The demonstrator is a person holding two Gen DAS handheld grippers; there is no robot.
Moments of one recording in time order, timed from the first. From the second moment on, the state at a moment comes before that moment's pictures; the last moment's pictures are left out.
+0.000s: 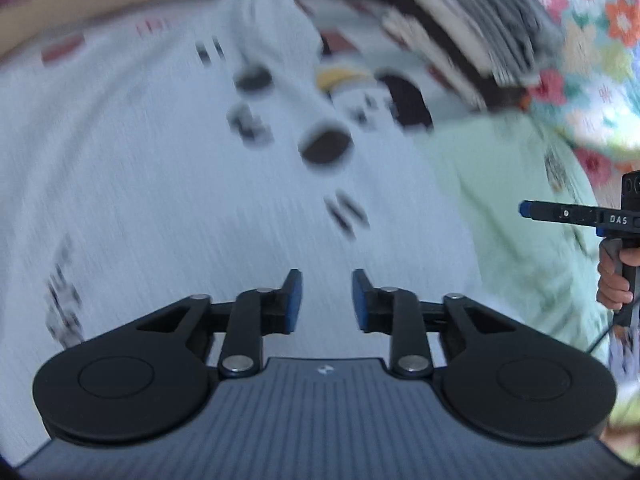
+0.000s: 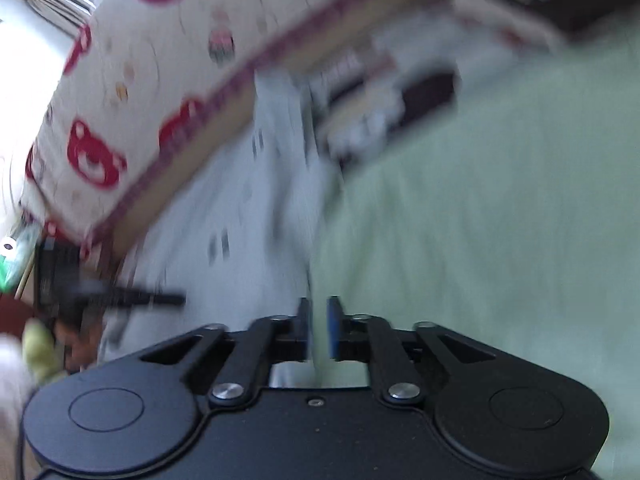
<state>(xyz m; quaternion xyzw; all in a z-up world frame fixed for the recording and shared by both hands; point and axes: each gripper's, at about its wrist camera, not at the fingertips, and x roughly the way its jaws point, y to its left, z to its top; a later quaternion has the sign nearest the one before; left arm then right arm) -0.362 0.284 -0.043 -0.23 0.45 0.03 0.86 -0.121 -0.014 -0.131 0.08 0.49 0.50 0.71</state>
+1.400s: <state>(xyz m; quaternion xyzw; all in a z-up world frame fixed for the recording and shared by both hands) -0.373 0.475 -0.083 -0.27 0.42 0.19 0.84 -0.053 0.109 -0.149 -0.08 0.44 0.29 0.85</state>
